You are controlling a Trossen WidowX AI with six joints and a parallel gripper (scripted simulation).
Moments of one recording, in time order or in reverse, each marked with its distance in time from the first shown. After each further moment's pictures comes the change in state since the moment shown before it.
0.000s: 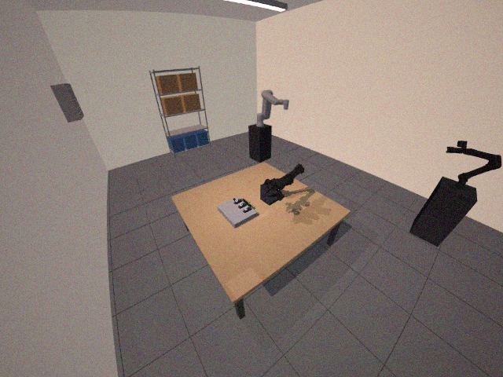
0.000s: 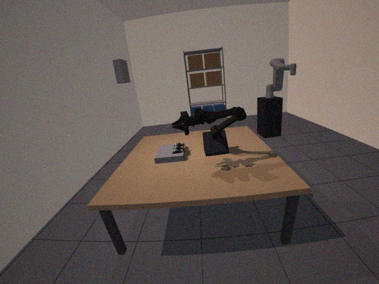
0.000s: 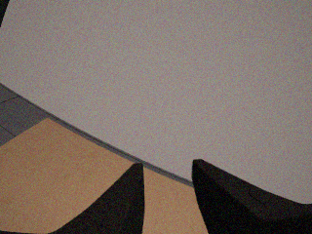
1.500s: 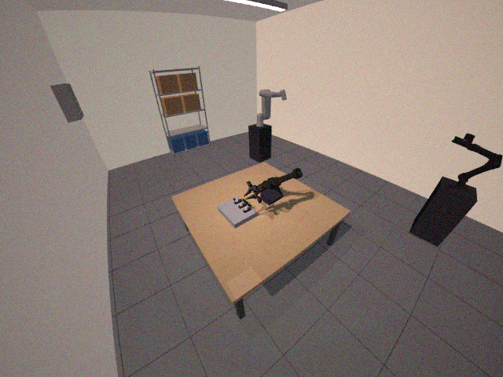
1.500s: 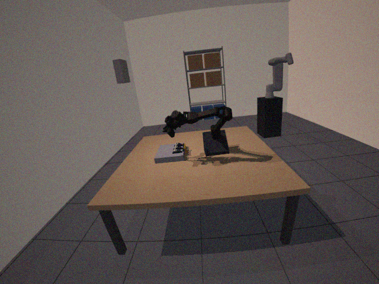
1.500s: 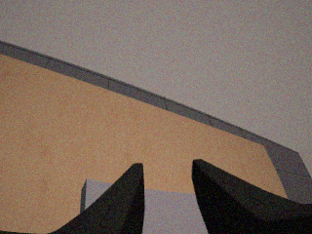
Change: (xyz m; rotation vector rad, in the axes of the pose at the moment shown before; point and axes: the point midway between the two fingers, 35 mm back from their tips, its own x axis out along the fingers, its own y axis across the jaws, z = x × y) arm 0.087 -0.104 -0.106 0.008 0.452 -0.184
